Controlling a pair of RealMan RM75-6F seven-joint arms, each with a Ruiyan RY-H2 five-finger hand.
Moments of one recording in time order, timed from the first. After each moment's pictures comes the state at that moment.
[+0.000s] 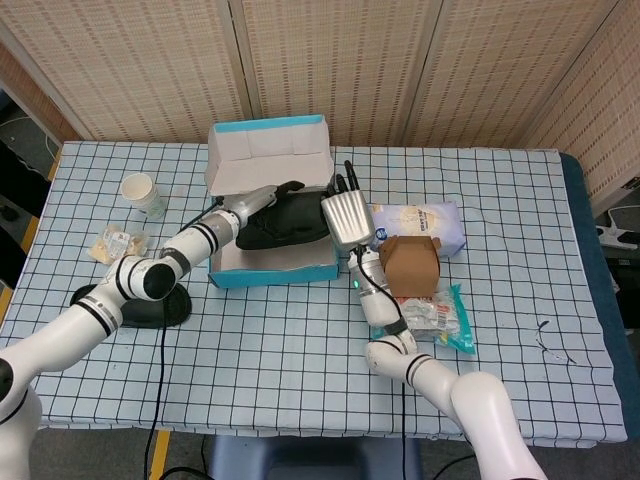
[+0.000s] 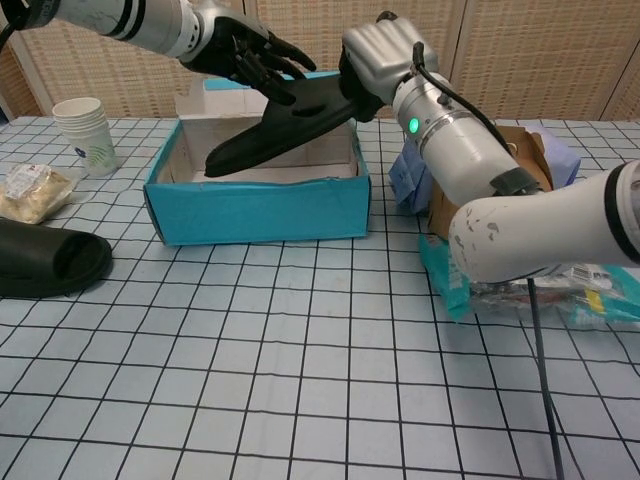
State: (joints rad) left arm -1.14 -1.52 -0.74 -0.94 1.04 -0.11 -0.28; right arm 1.15 -2.09 0.47 -0.52 -1.20 1.08 -0.44
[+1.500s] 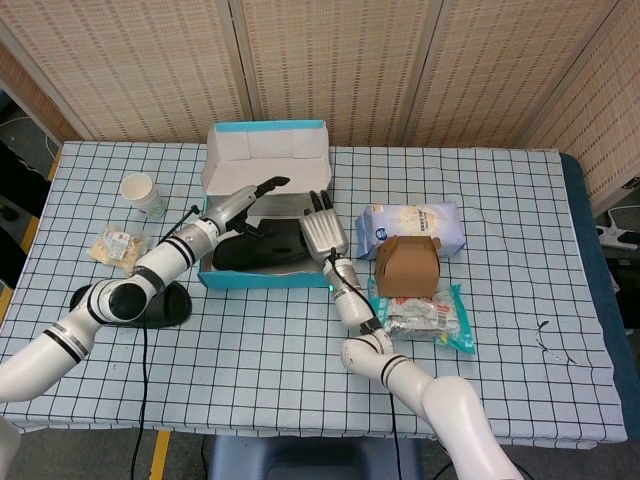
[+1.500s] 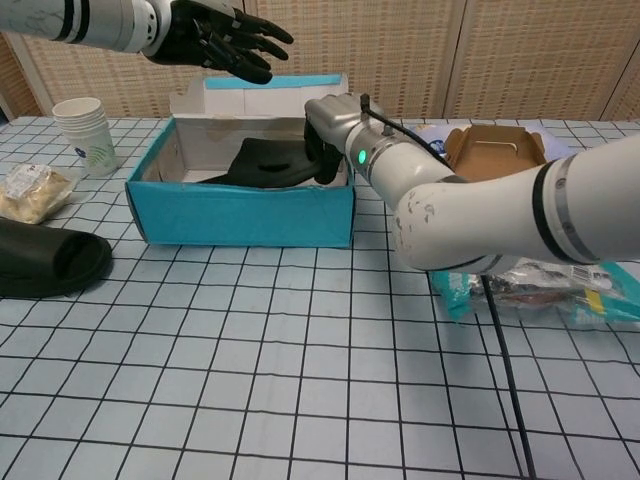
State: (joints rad) left arm -0.91 -1.50 -0.92 -1.15 1.05 -0.04 -0.17; right arm 1.26 -2.16 0.53 -0.44 -1.01 0.74 -0.45
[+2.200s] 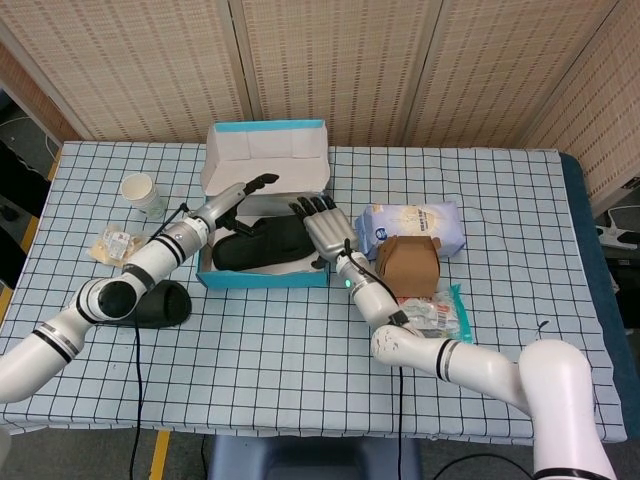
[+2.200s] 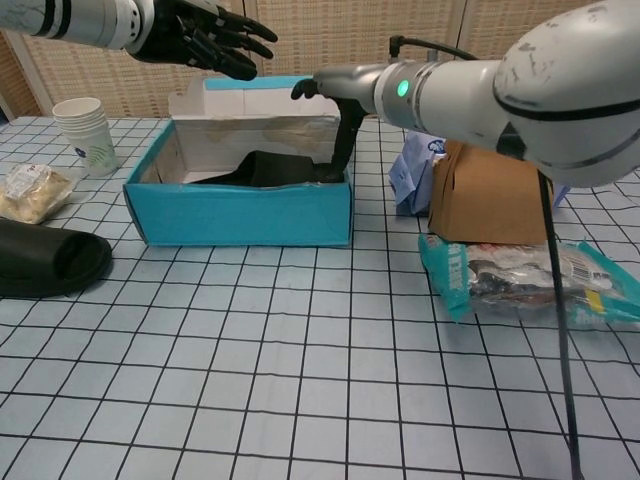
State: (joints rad) left arm -0.89 -1.48 -0.91 -1.14 1.02 -0.06 -0.18; right arm 1.14 -1.69 0.45 -1.23 -0.54 0.71 -0.80
